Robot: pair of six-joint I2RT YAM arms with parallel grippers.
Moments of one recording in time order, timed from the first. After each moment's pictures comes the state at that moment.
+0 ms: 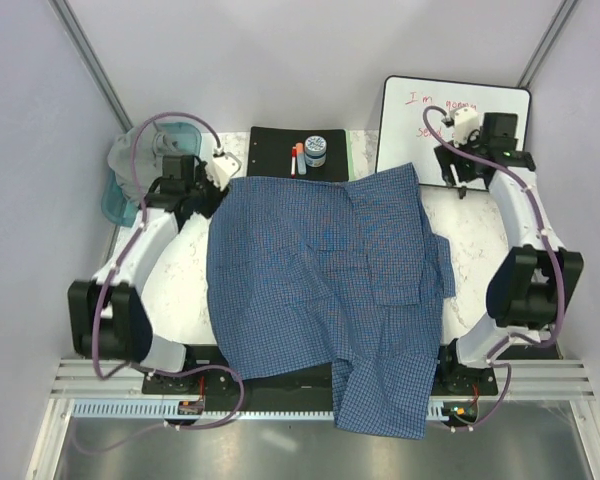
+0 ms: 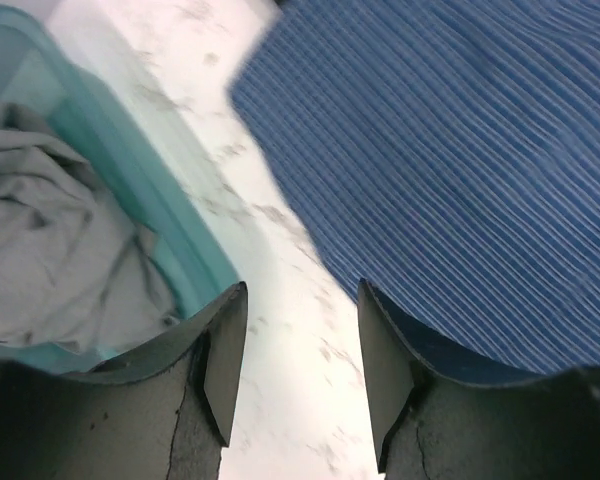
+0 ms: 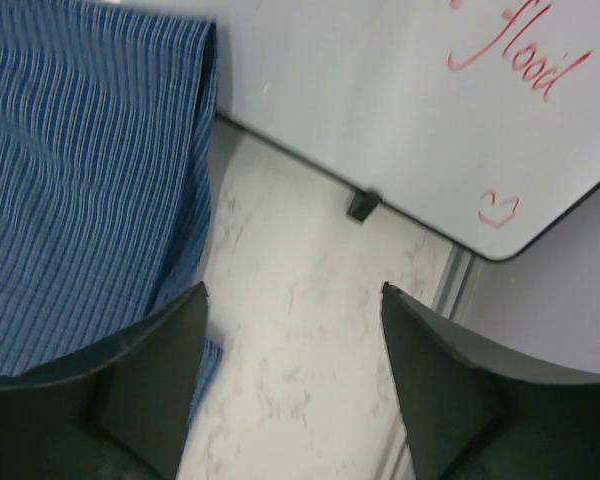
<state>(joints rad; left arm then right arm) -0.10 1.52 1.18 -0.34 0.12 0.65 -0.10 1.71 1.55 -0.53 -0.14 -0.46</state>
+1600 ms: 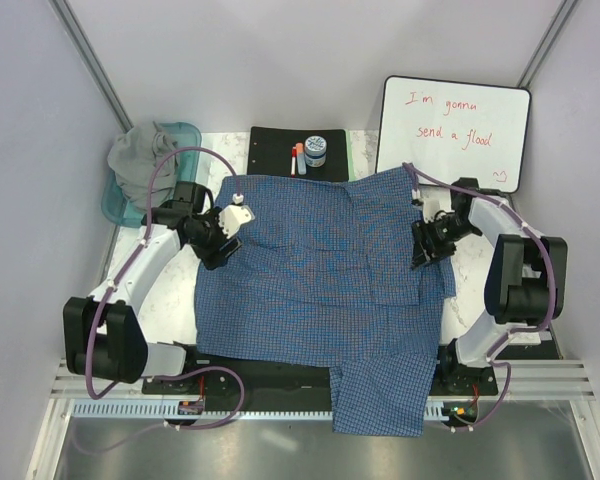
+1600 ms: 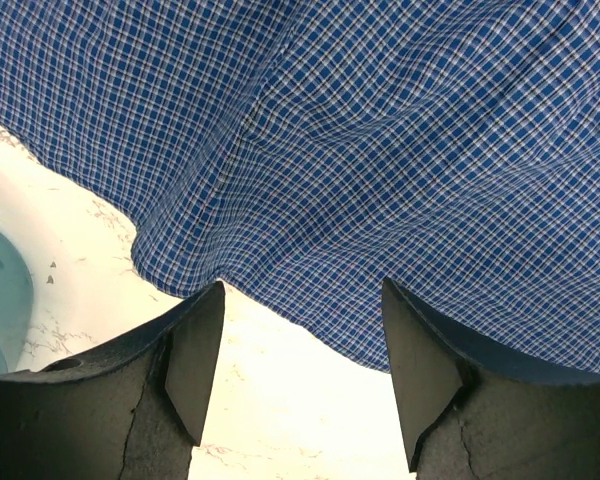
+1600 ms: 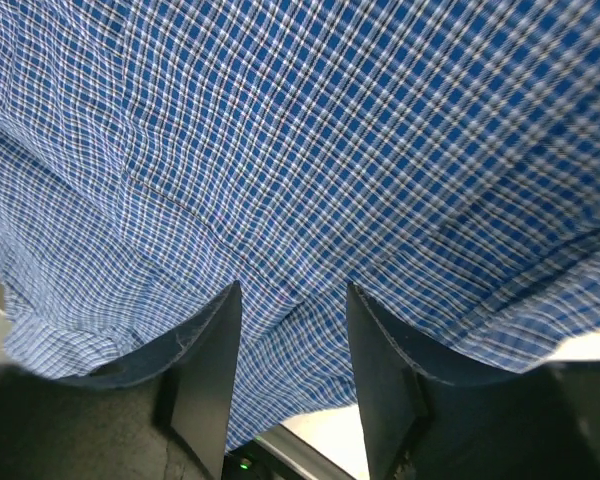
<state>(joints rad) -0.15 1.35 1.02 -0.82 0.27 0.83 -0.09 1.68 1.15 -0.96 -0.50 -0.48</state>
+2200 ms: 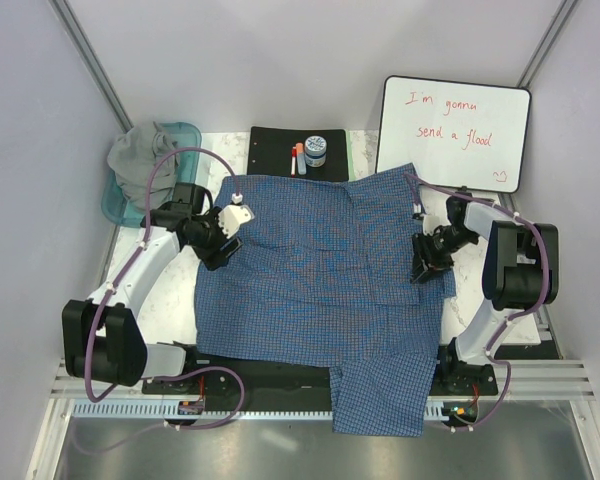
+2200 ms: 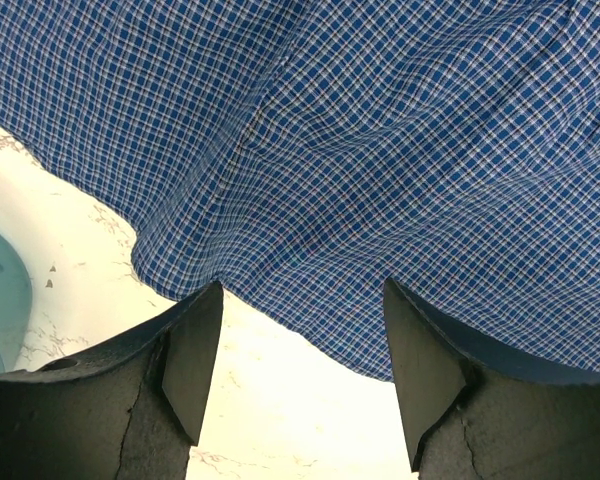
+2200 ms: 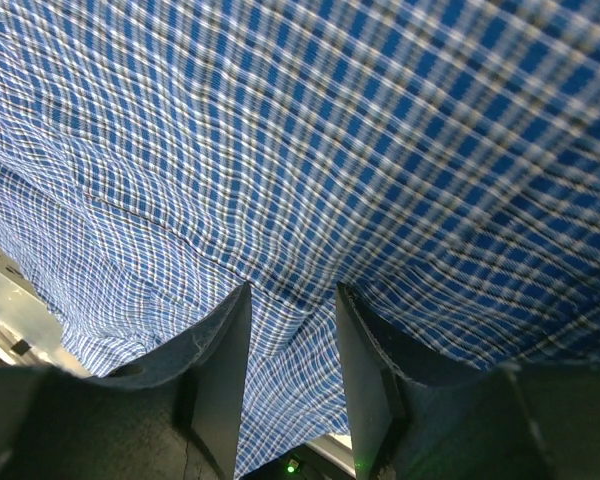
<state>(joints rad) -0.15 1.33 1.01 -0.80 0.29 0.81 -0.11 1.80 1.07 -0.92 -0.49 -0.34</state>
